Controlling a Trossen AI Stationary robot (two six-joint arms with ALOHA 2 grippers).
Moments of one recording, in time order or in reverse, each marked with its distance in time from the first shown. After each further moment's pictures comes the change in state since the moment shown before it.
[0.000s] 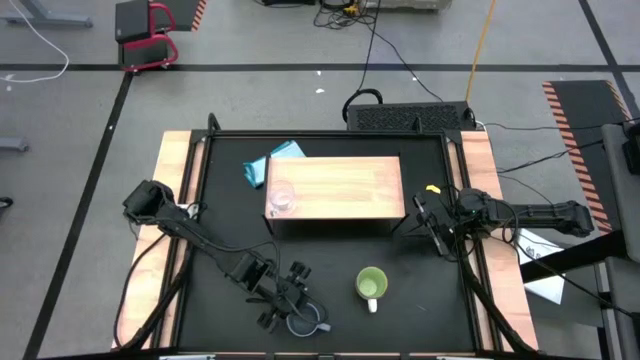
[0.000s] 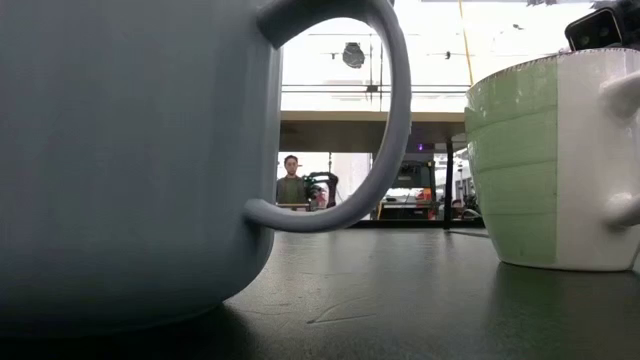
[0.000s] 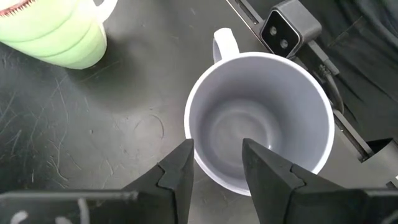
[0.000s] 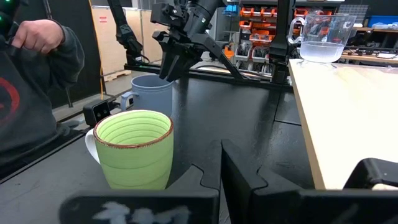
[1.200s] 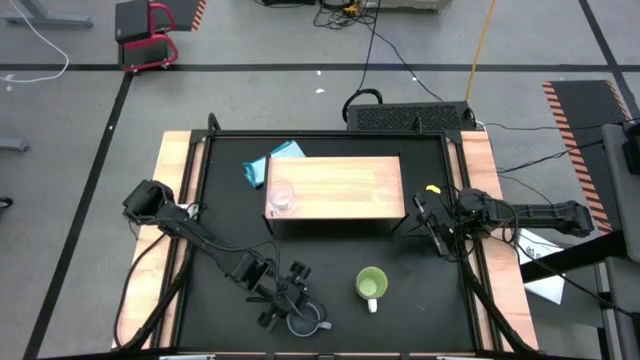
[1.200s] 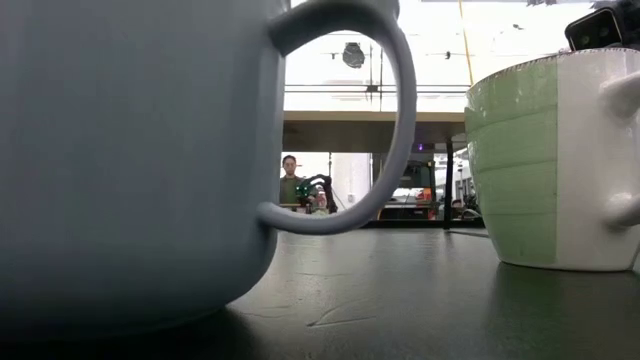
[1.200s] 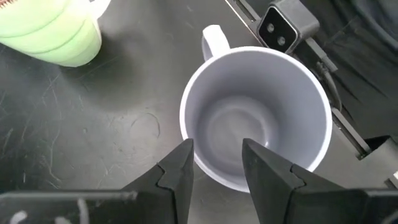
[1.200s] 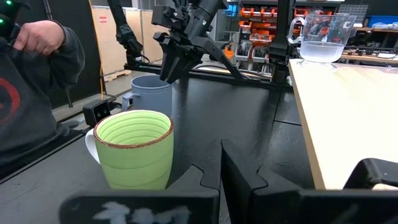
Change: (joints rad) left arm 0.001 -0.001 -0.020 0.018 0.022 0.000; right arm 0.000 0.000 0.000 0.000 0.000 0.000
